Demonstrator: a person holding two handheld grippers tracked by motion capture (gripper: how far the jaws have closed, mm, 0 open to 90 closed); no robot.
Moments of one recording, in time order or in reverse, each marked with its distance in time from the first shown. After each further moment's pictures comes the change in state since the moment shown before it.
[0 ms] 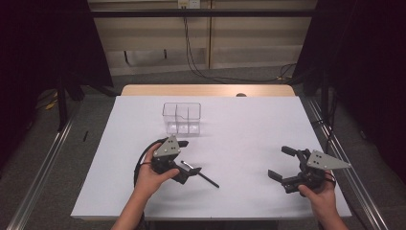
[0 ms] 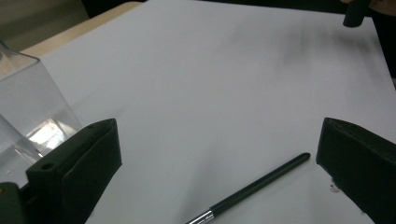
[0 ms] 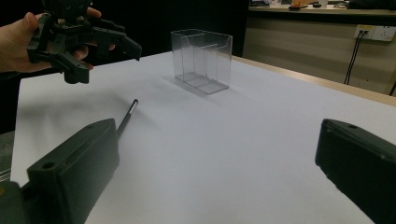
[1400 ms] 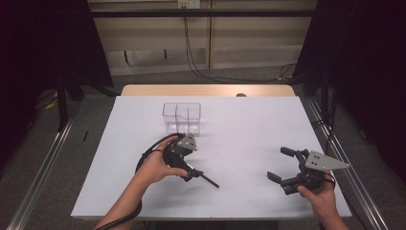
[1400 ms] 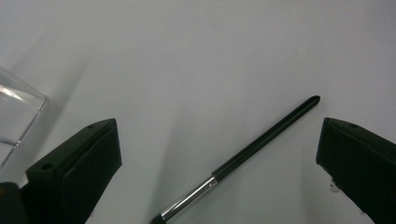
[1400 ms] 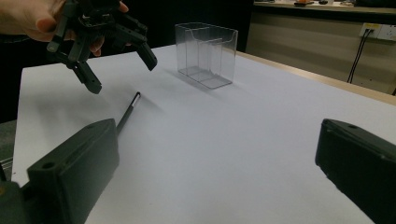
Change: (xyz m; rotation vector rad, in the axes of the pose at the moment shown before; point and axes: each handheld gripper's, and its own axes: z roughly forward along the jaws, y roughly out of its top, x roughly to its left) left arm 0.011 0.024 0.029 0.381 -0.101 0.057; right arm 0.002 0.000 0.001 0.021 0.012 -0.024
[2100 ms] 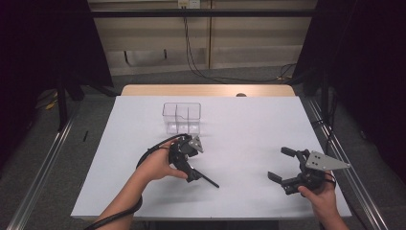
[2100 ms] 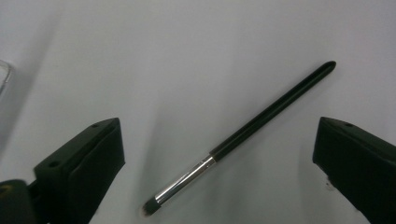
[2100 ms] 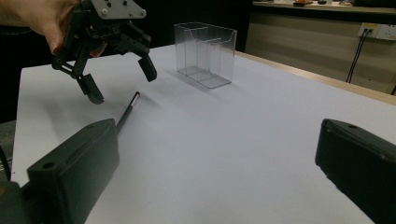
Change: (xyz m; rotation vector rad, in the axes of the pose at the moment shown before) left arm 0.002 0.008 0.014 0.190 -0.022 0.025; right arm -0.001 0.000 -0.001 0.004 -0.004 -0.002
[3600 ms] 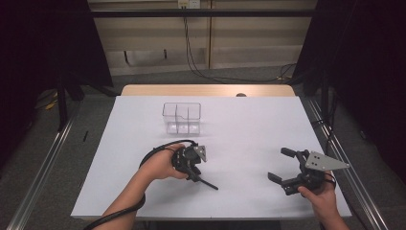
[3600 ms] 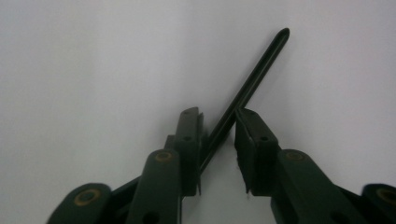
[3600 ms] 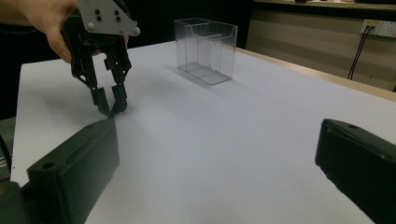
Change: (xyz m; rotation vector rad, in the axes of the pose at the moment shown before) left arm -0.003 -0.001 0.013 0.086 -0.194 0.087; right arm -0.001 -0.002 0.000 0.012 0.005 -0.003
